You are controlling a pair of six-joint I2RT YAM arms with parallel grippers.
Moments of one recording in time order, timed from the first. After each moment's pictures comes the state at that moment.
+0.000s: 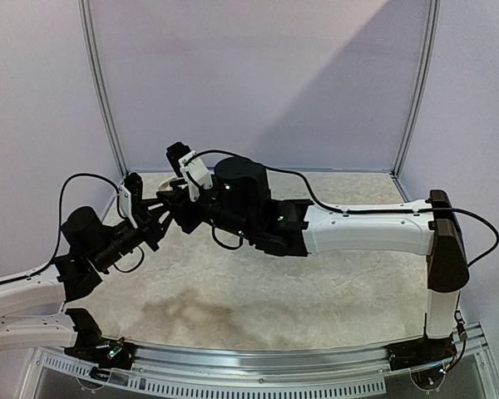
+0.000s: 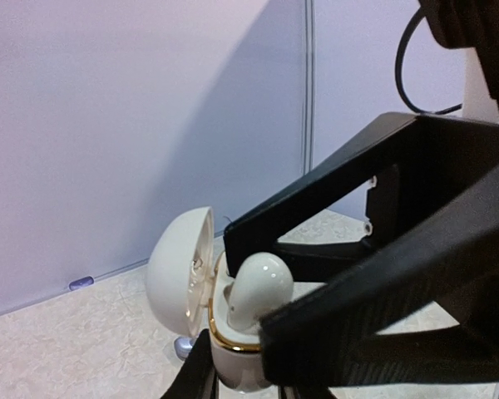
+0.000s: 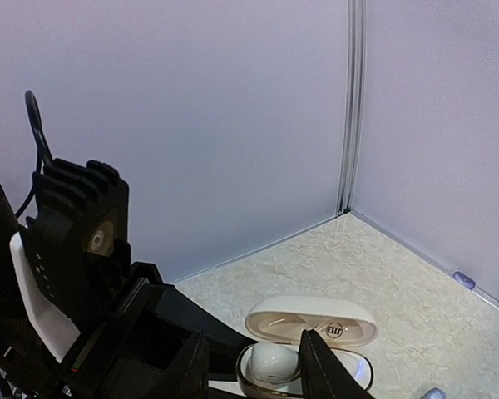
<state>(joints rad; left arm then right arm) -0.71 0.82 0.37 0.55 0.04 -0.02 1.23 2.01 1.71 0.24 0.21 0.08</state>
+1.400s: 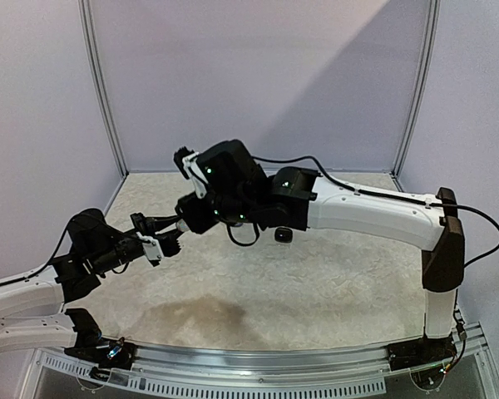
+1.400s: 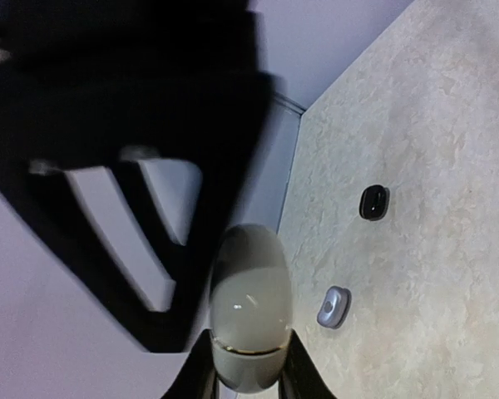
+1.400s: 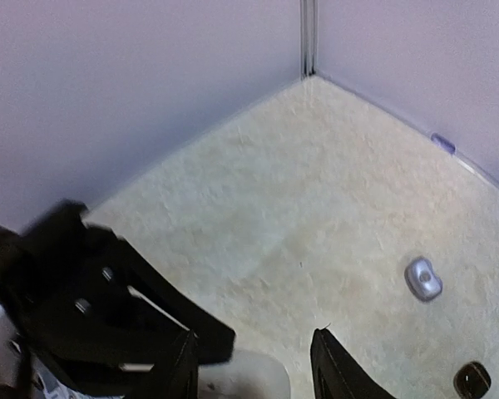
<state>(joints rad) -0.71 0.80 0.37 0.37 0.19 1.08 1.22 2.03 2.01 -0.44 0.26 0.27</state>
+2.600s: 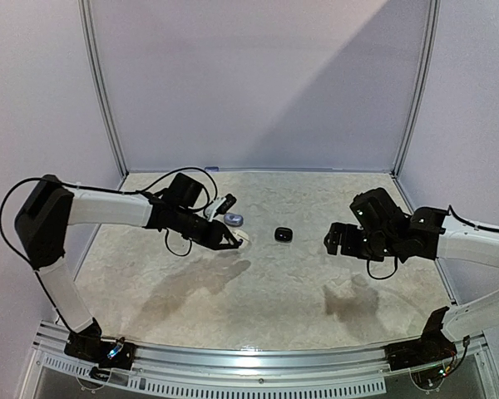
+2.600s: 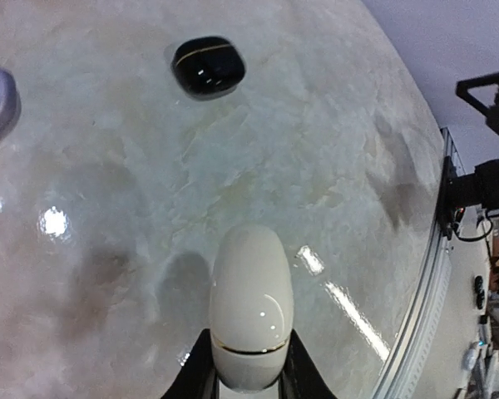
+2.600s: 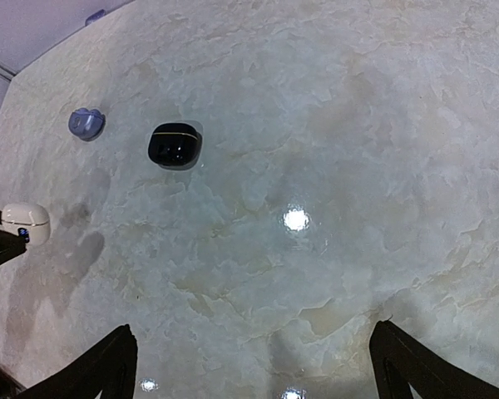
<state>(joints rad) -0.63 1.75 1.05 -0.17 0.57 -0.22 0.85 1.19 0.85 -0.55 0.33 0.86</state>
